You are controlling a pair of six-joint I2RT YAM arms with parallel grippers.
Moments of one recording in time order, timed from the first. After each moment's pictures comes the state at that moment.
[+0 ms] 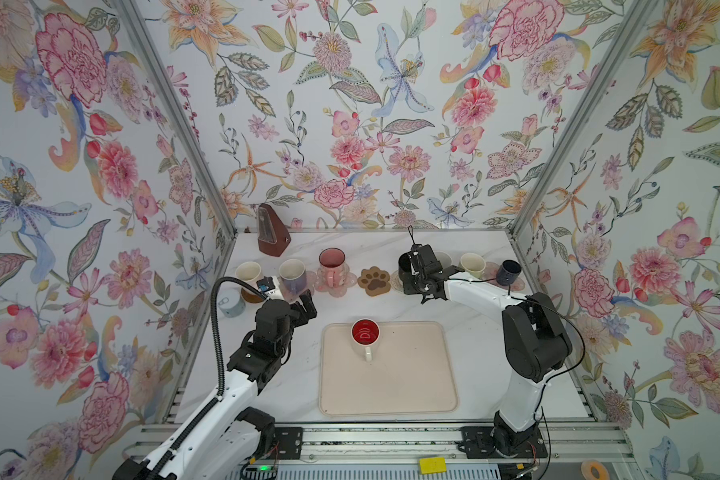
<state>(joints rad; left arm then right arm) -0.39 0.85 0.53 -0.08 -0.33 -0.52 0.51 1.86 1.32 -0.38 0.16 0.32</state>
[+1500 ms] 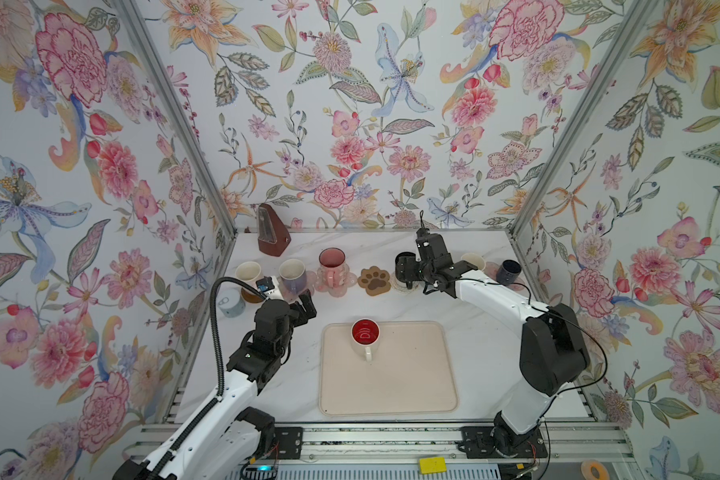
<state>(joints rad) -0.39 0.85 0.53 -0.08 -0.32 -0.53 0.51 1.68 1.31 -0.32 0.14 0.35</state>
